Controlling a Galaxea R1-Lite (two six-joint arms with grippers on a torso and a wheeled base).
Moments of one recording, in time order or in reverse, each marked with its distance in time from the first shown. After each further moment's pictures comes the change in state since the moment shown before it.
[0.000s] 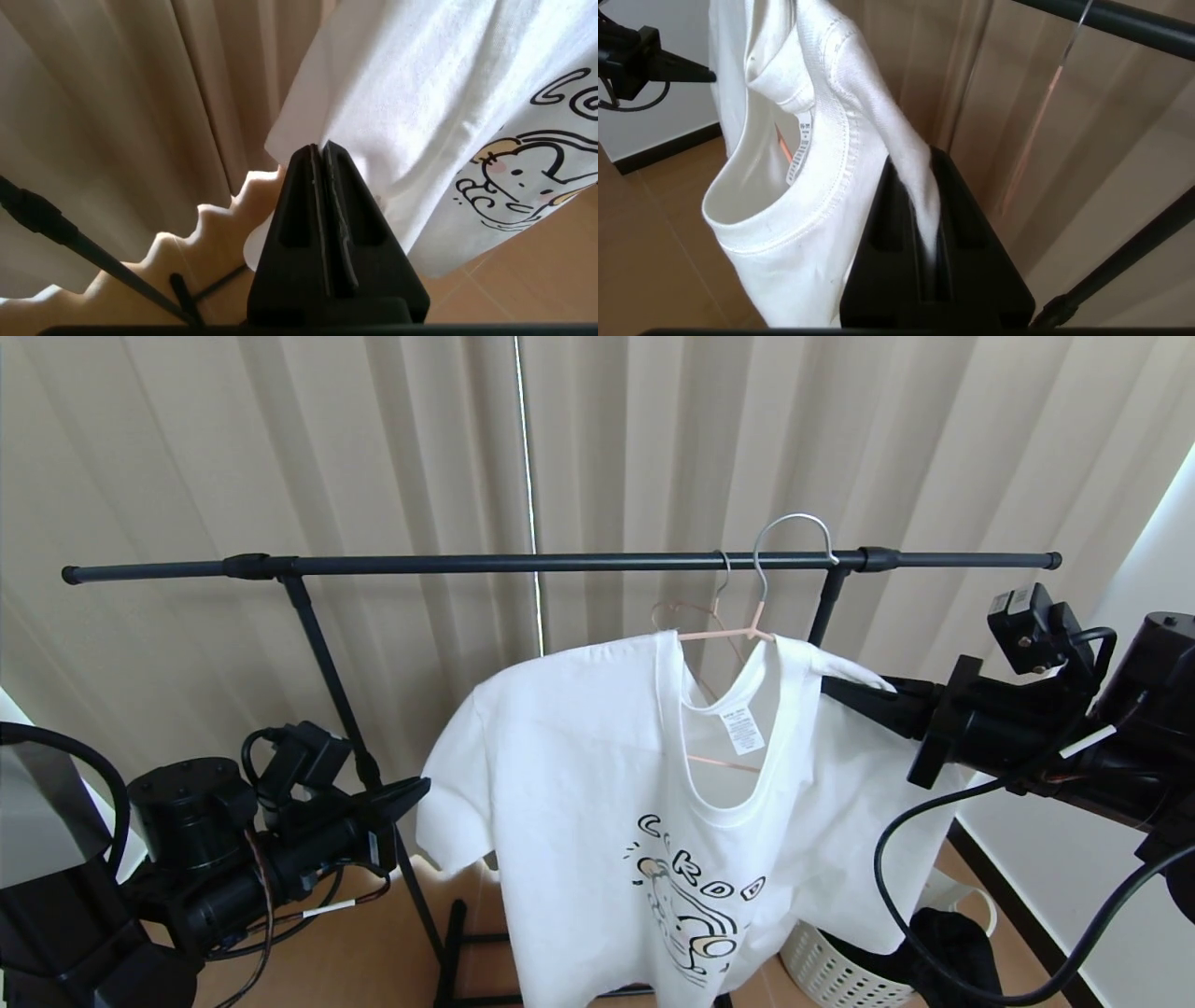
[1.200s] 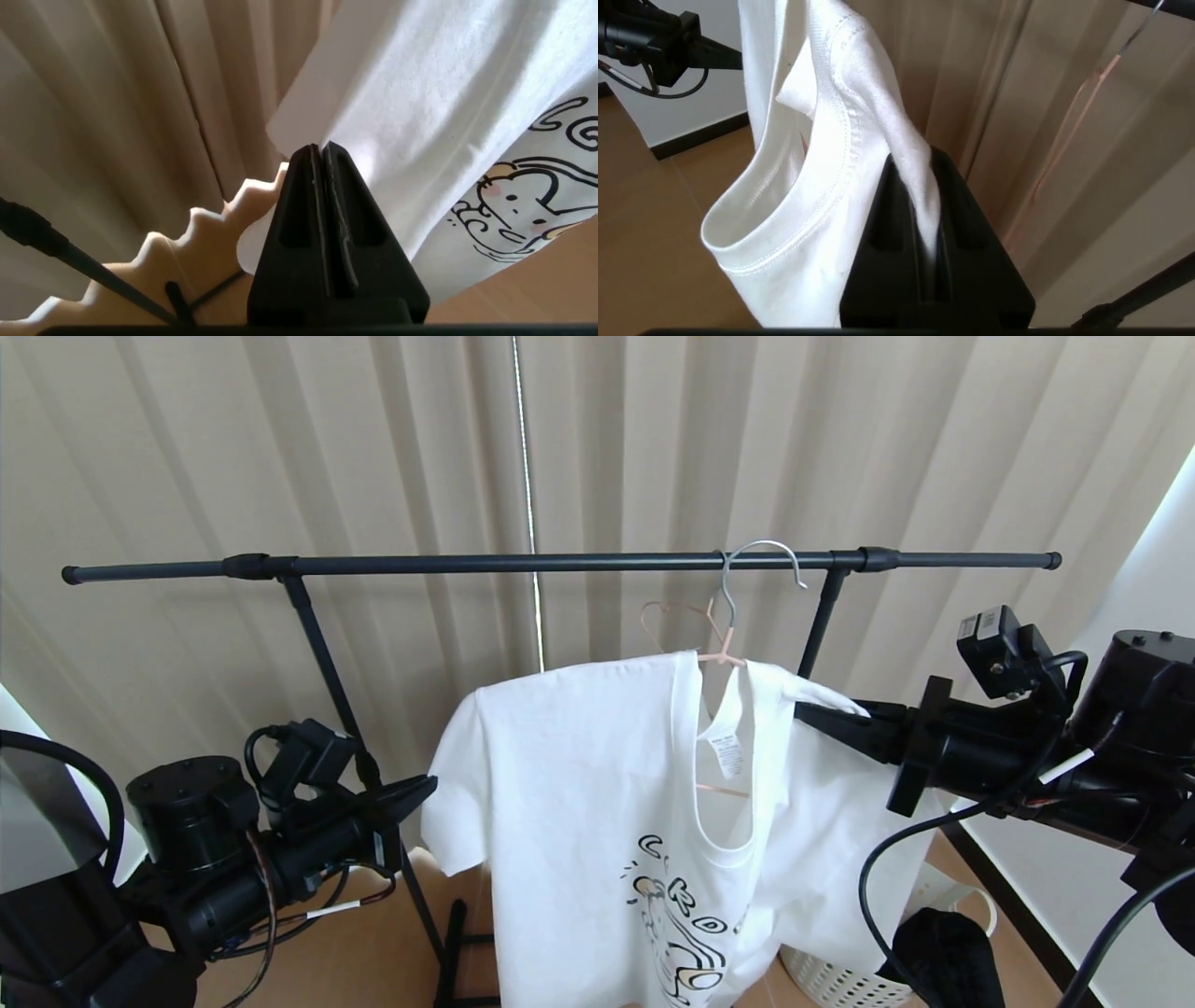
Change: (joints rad) left arm -0.027 -0.020 0.003 0.002 0.005 -0.003; right arm 0.070 0.004 0.034 0.000 -0.009 -0.005
